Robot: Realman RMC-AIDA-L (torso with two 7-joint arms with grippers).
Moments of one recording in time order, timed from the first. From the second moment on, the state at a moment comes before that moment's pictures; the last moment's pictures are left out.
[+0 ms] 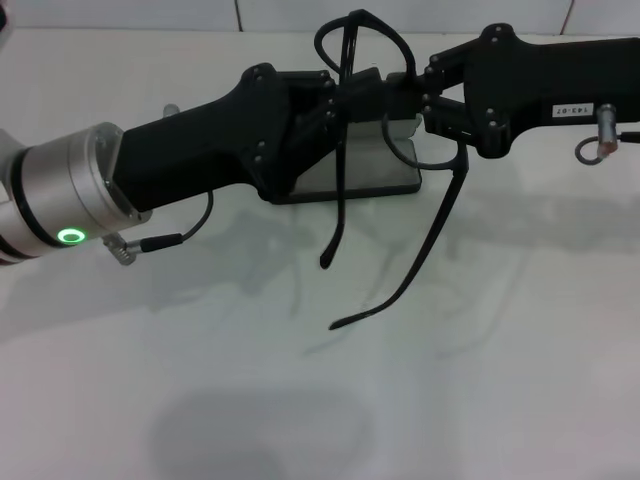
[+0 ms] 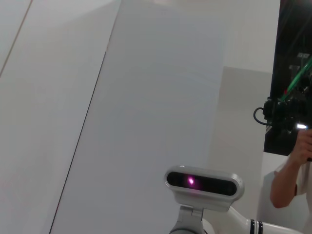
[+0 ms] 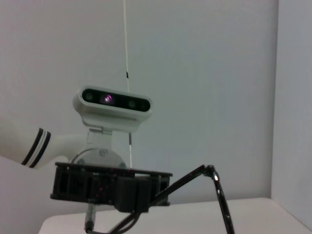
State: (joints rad) left arm -0.57 -2.07 1.17 0.49 1.17 1.79 -1.26; right arm 0.54 2.02 -1.15 -1.13 -1.60 -1.51 1.60
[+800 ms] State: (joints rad) left arm -0.56 -2.08 1.17 0.49 1.17 1.78 -1.25; right arm 0.59 2.02 -1.20 -1.04 -1.54 -1.56 1.55
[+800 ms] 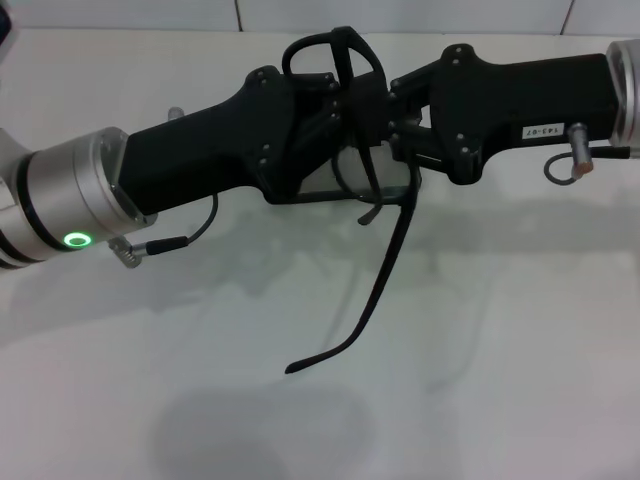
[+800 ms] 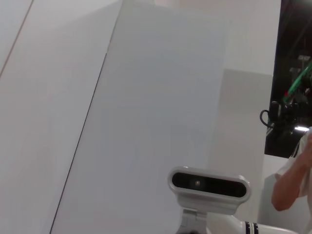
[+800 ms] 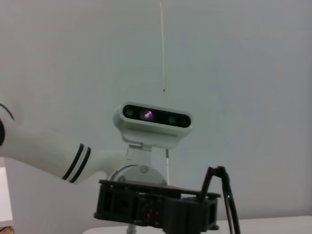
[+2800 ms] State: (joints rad) left arm -0.69 -2.10 1.35 0.42 1.17 1.95 -1.00; right arm 0.62 2.01 -0.81 -0.62 -1.10 -1.85 1.26
